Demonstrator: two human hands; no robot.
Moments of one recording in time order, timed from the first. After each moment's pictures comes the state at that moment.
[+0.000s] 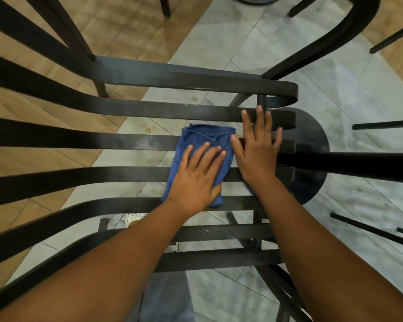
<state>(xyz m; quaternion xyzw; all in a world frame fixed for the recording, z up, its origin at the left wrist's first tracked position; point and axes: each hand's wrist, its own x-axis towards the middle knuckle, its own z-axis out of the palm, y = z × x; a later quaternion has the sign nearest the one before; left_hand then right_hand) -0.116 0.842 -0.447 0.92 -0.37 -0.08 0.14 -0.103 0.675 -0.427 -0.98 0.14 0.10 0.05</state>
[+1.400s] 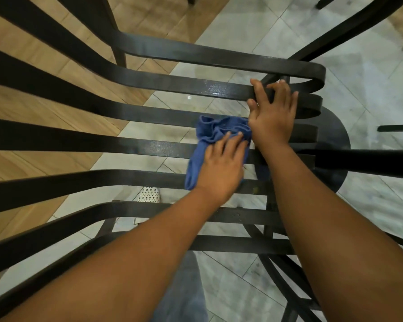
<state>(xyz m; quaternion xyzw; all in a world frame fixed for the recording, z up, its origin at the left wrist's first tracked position) -0.140 0.818 -0.427 0.93 -0.24 -0.19 0.19 -0.074 0.675 -0.446 -0.99 0.11 -0.02 0.01</state>
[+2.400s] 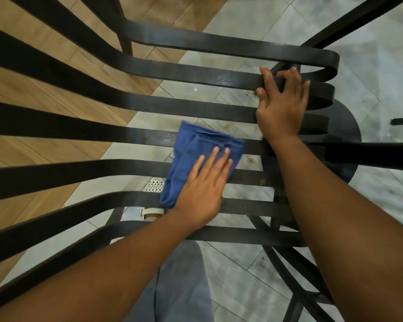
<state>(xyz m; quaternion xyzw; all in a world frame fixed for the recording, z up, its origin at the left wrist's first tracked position) -0.182 0.878 -0.428 0.92 -0.30 -0.16 0.17 -0.068 0.675 -0.445 -0.99 0.11 -0.01 0.03</state>
